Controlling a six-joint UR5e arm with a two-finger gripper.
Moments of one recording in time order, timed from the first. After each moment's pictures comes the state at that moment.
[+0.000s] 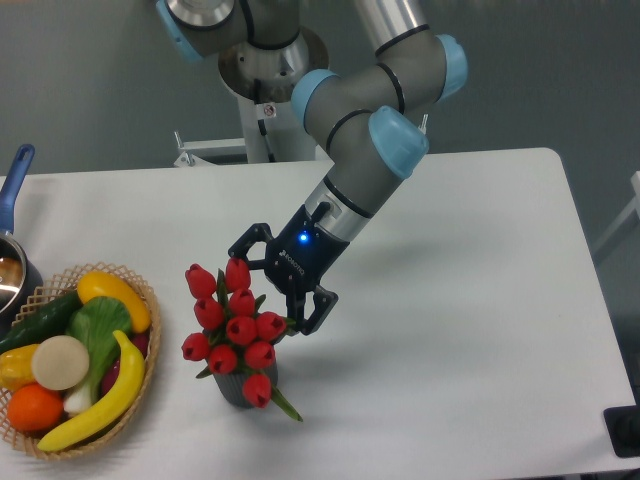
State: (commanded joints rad) arm 2.52 -1.87 -1.81 -0.85 0.69 1.20
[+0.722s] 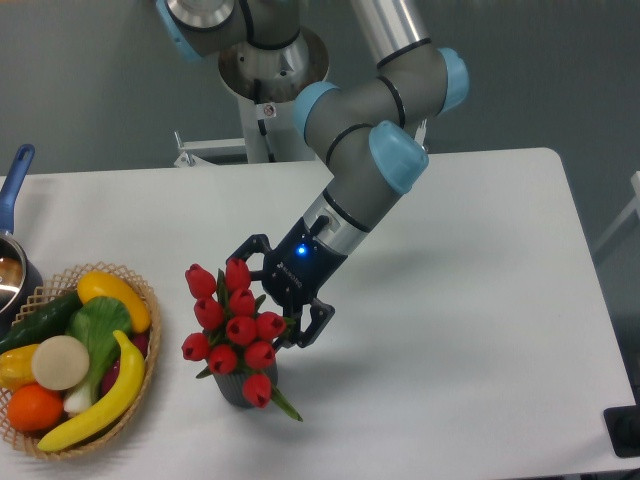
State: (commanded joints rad) arm 2.49 -1.91 -1.77 -0.84 0.66 1.21
